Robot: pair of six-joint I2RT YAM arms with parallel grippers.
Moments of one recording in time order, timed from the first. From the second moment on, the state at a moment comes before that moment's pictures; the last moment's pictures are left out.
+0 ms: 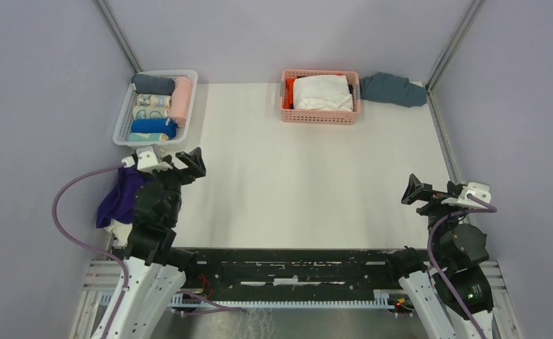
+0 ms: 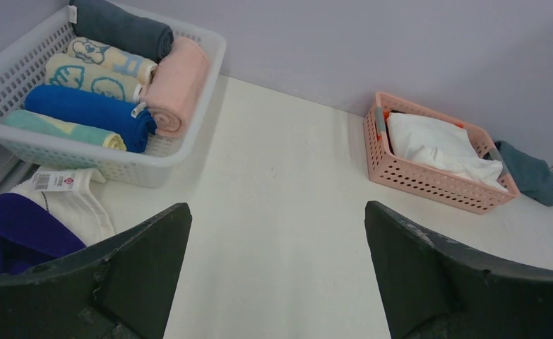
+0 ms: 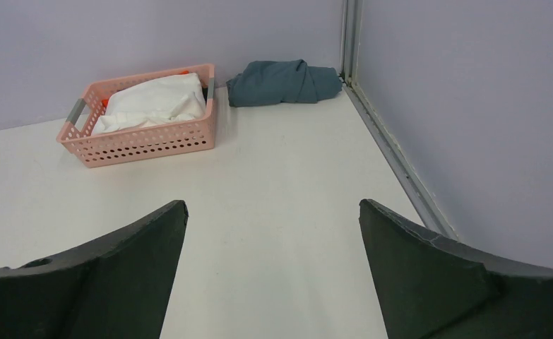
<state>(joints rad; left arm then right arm) -0.27 0.43 0.57 -0.11 -0.34 -0.29 0.28 0.09 0.70 -0.56 0.46 0.09</state>
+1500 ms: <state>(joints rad) 0.13 1.19 0.86 -0.54 -0.59 -0.49 0.32 0.07 0.70 -0.56 0.36 0.11</state>
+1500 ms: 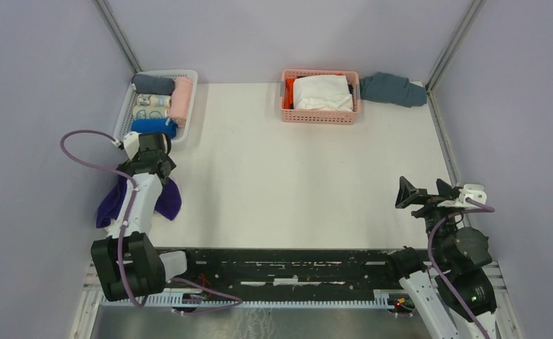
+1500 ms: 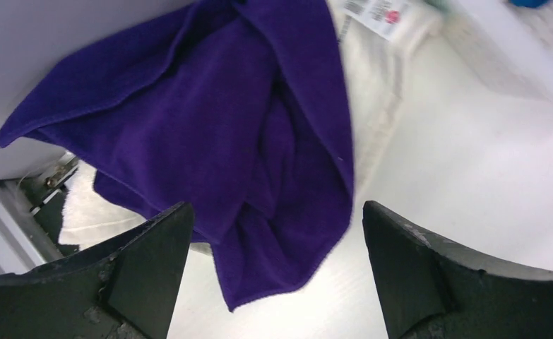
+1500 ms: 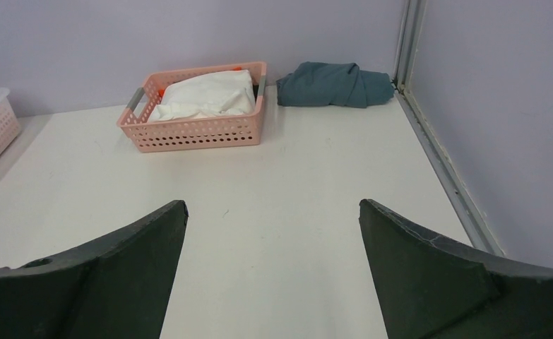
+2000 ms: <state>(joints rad) 0.32 1.54 0.94 -0.51 -0.55 -0.54 0.39 0.06 0.70 -0.56 0.36 0.11</state>
